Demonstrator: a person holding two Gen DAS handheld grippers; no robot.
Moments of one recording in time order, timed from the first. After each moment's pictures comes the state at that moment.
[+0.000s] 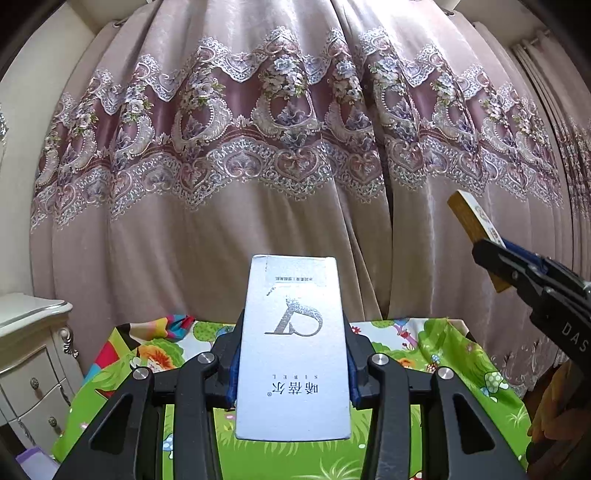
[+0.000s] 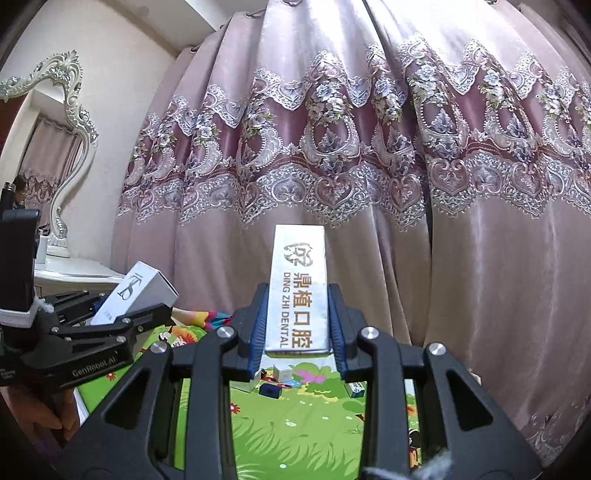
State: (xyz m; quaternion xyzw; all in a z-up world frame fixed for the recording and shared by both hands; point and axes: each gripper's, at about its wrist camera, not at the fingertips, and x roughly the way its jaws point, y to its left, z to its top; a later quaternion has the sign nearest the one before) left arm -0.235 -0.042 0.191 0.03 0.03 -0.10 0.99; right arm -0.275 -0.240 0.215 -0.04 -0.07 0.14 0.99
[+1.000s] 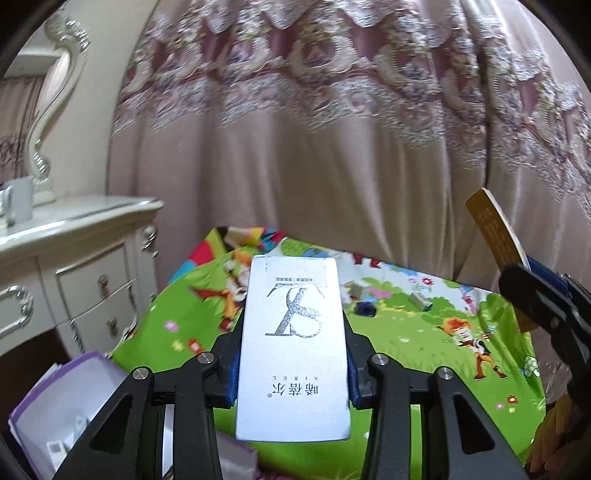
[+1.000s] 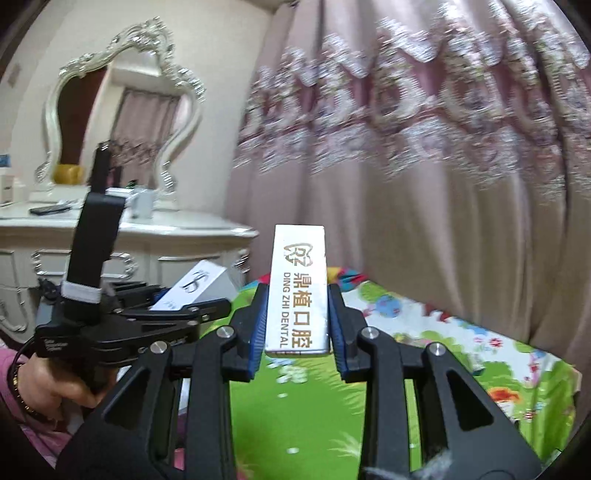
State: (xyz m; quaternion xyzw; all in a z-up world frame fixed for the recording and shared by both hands) left arm -0.269 0.089 0.144 -0.07 0.16 0.04 0.98; right arm -0.285 -0.114 0.186 -0.10 0.03 0.36 0.93
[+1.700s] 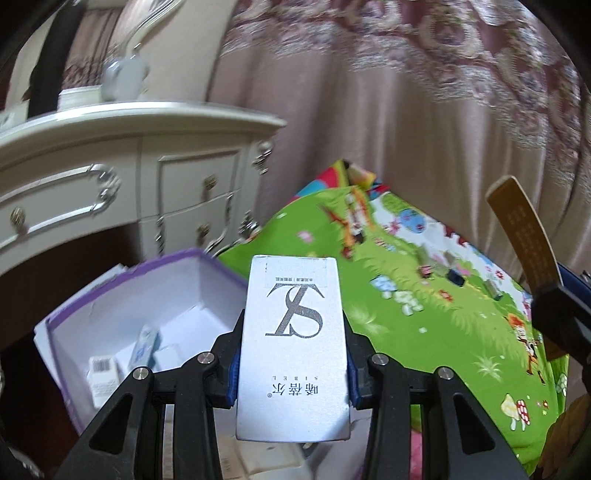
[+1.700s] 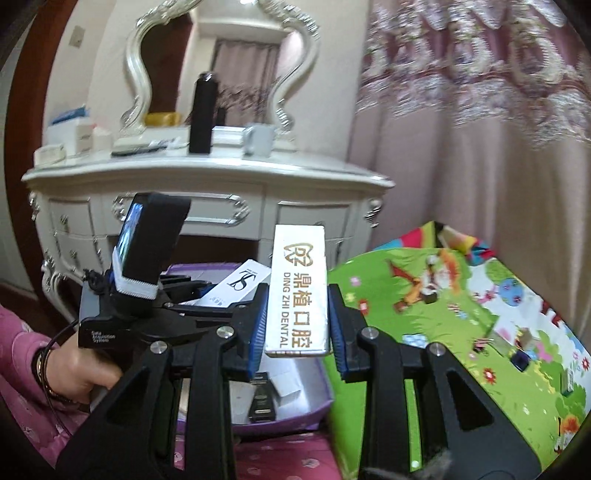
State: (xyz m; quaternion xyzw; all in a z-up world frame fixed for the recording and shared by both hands) left arm -0.316 0.210 0.066 -0.18 0.26 0.16 0.93; right arm -0.302 0.018 0.138 -0.19 0.13 0.54 0.81
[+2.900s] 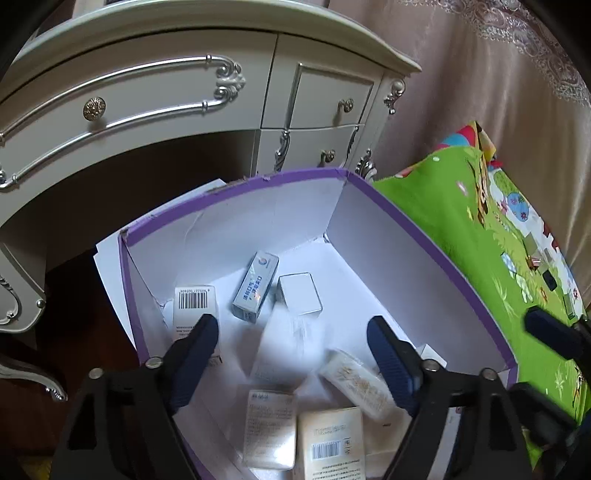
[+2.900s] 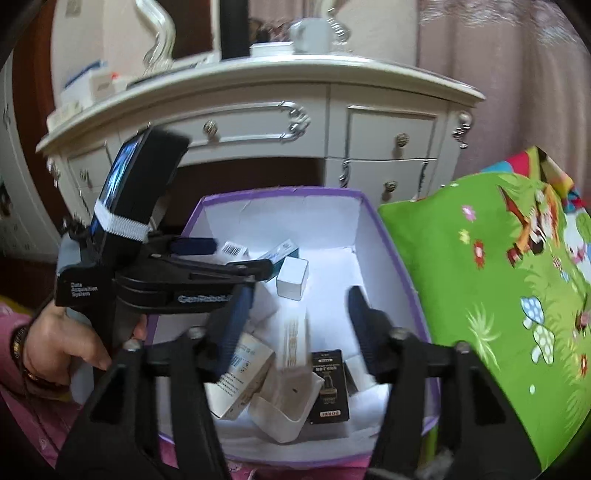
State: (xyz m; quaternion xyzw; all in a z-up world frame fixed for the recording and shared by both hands) left arm -0.334 0.284 -0.002 -0.24 0.36 0.30 0.85; right arm -0.275 0.109 0.052 -0.21 0.27 0.60 0.72
